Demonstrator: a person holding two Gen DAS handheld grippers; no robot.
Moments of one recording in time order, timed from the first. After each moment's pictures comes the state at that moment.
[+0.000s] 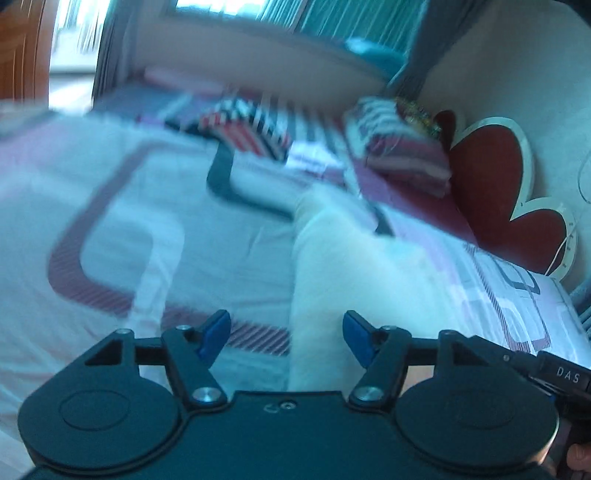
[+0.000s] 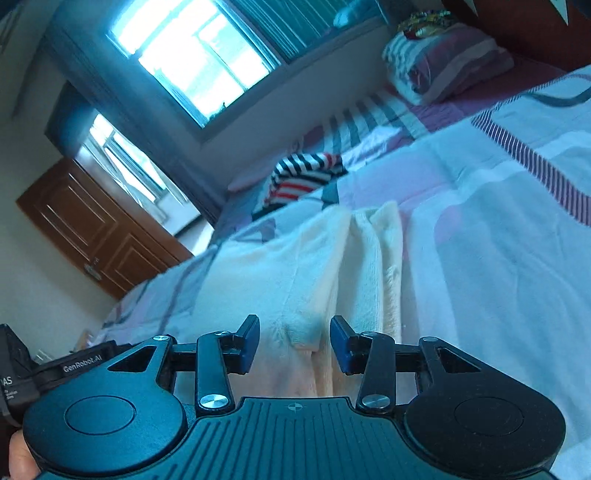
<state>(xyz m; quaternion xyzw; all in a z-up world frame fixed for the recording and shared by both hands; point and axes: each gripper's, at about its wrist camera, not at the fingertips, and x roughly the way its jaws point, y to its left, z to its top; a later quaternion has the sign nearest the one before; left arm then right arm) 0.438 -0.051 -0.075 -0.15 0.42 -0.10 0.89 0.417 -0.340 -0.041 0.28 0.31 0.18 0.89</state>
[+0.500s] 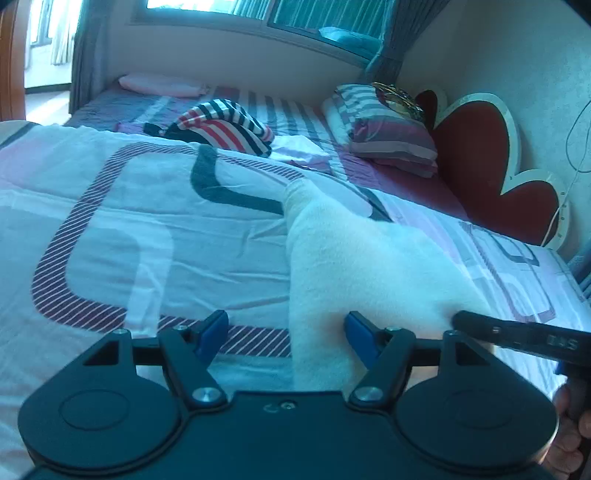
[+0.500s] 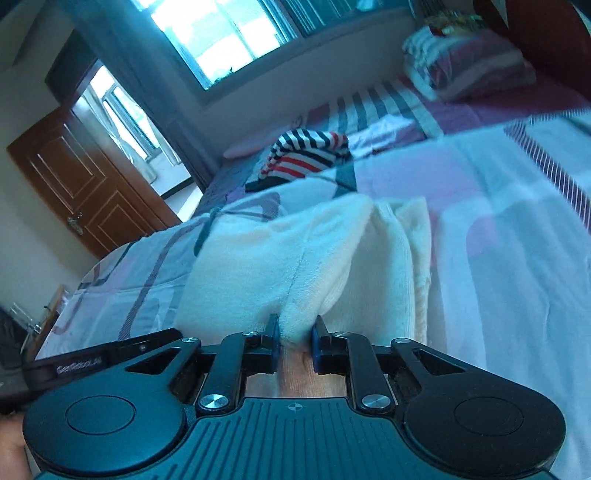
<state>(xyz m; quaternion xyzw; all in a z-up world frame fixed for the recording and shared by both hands) 0.447 -0.050 -0.075 -0.10 0.40 -0.13 0.90 0.428 -0.308 -0.036 0.20 0.32 0.18 0.91</state>
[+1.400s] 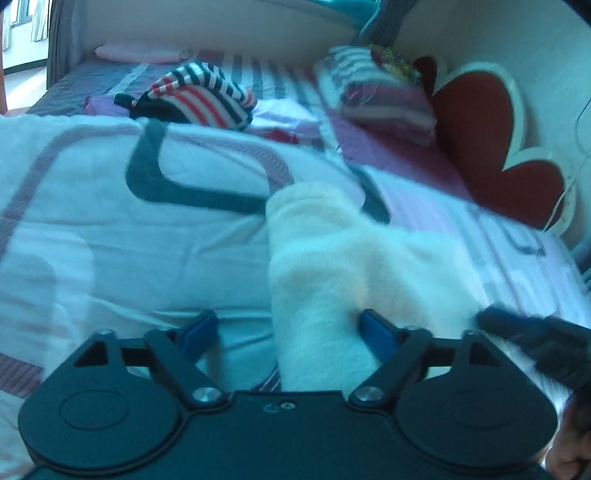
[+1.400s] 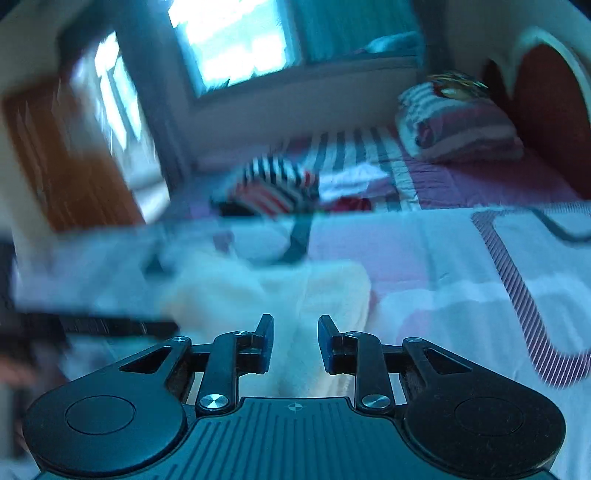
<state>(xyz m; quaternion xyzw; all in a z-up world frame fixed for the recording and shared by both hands) 0.517 -0.101 -0.098 -0.08 0.46 -0.15 0.87 0.467 -0.306 -0.033 0.02 0.33 0.11 0.94</state>
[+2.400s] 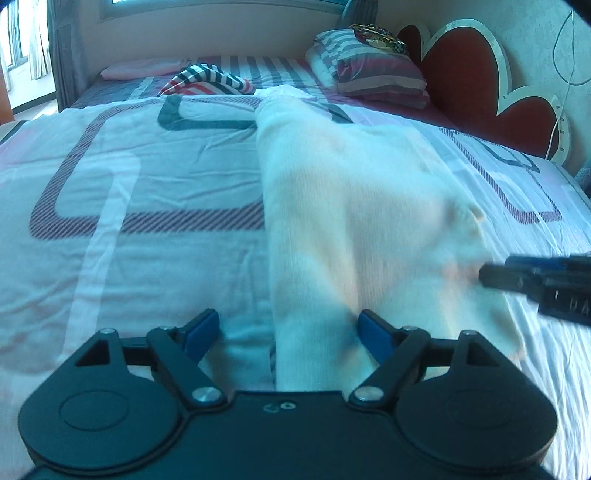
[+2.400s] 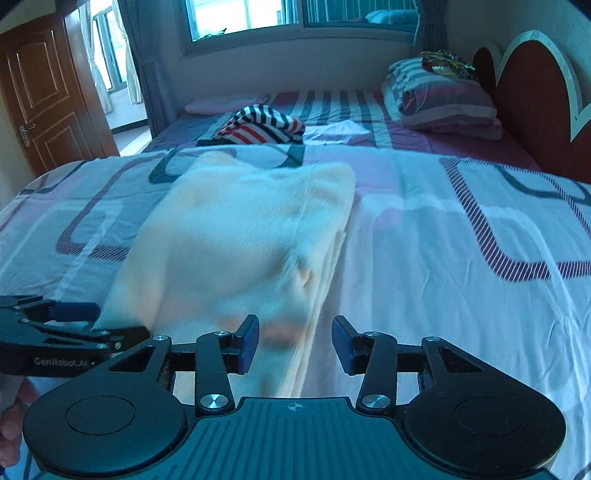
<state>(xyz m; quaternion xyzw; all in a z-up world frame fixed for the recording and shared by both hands) 0.378 -0.106 -0.091 0.00 0.46 -0.13 0.88 0.355 -0.296 -0.041 0.02 0.36 0.09 0.93</state>
